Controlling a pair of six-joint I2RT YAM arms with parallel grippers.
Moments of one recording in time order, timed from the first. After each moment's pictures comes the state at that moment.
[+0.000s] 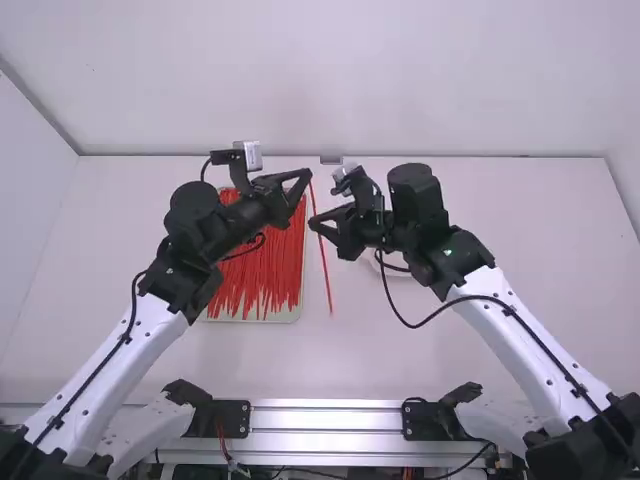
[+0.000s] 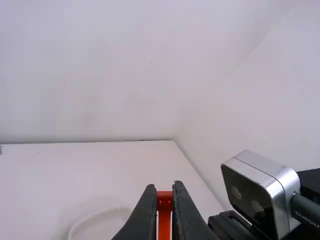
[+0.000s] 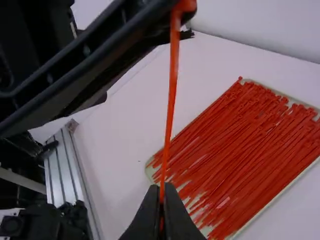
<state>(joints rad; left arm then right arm) -0.38 1.08 0.96 0.12 0.36 -0.63 0.52 1.27 1.15 -0.38 -0.66 0.18</state>
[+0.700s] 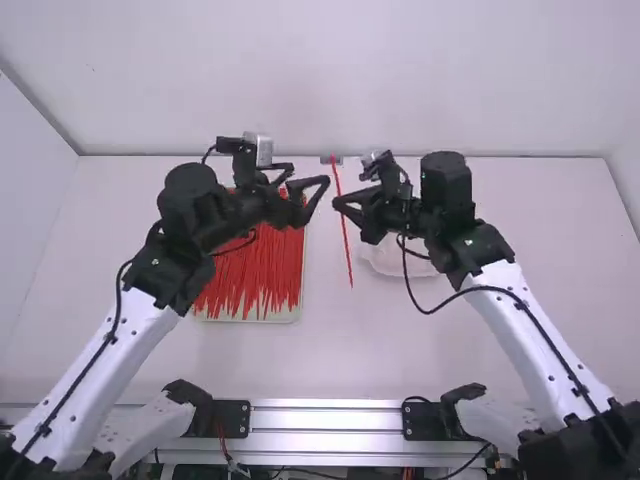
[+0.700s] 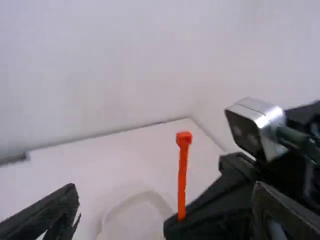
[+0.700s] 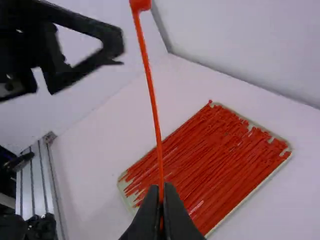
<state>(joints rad) -0.37 1.10 1.16 -0.16 0.43 -0.34 0.34 1.27 1.15 -0.32 -0.78 0.06</state>
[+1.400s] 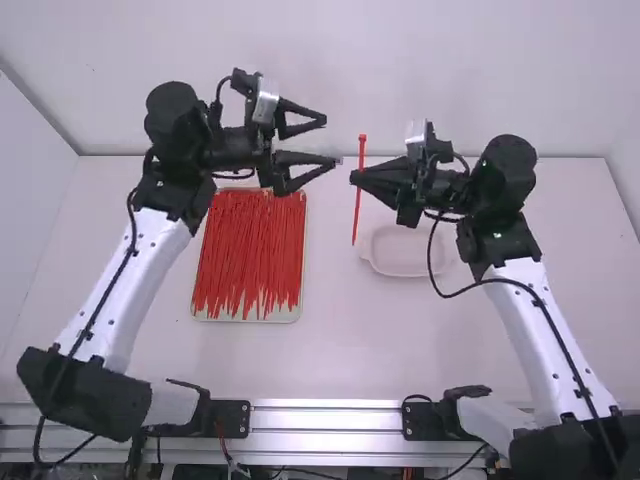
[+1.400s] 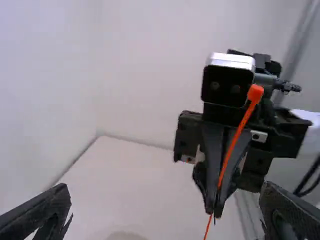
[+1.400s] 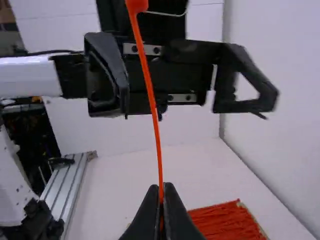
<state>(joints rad) -0.20 1.45 1.48 0.10 1.21 -0.22 0.18 1.26 1.16 0.20 -1.26 0.13</state>
